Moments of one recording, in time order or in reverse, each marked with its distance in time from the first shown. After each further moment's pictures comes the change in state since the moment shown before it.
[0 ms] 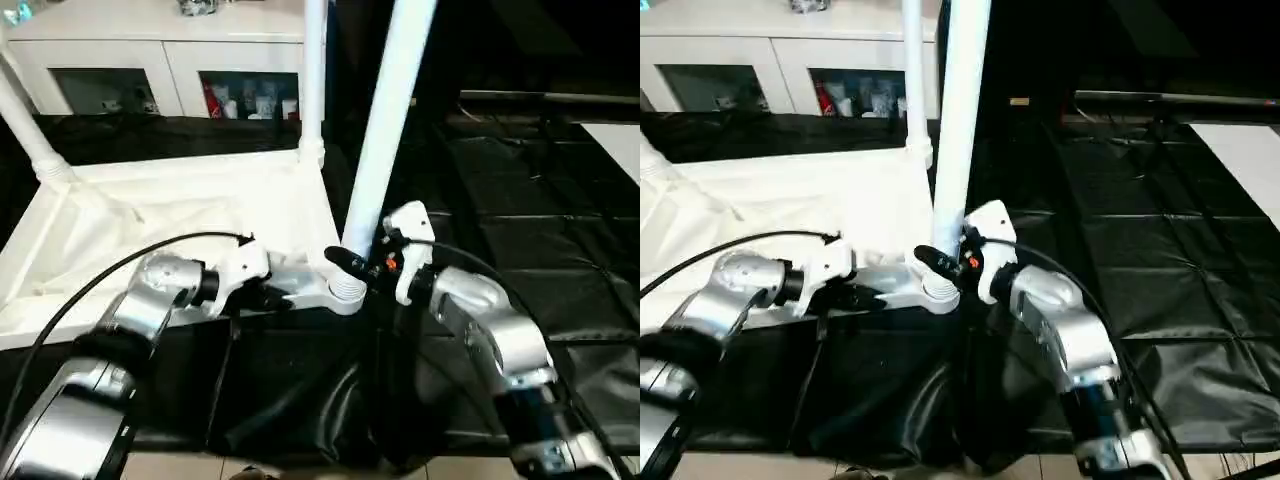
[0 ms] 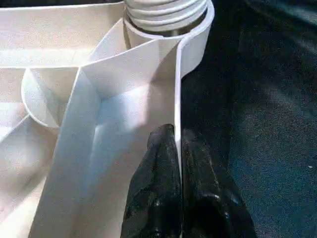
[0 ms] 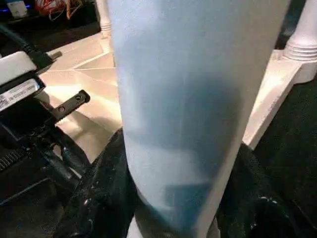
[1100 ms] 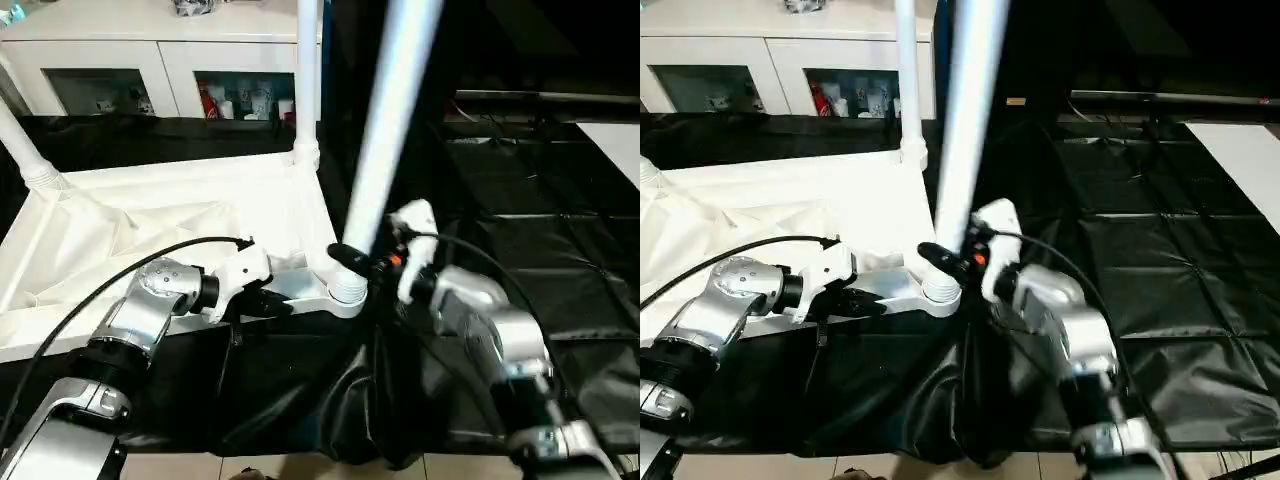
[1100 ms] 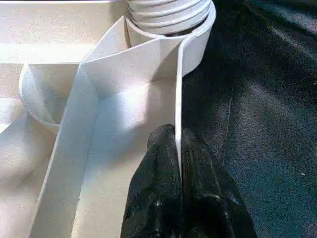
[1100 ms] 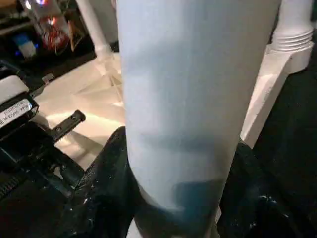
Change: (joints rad) left arm 0.036 -0.005 0.006 -0.100 -0.003 0.112 0.013; right arm 0.029 0.041 -0.084 0.118 0.085 -0.100 0.035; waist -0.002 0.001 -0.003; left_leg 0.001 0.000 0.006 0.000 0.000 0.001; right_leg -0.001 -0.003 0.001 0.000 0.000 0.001
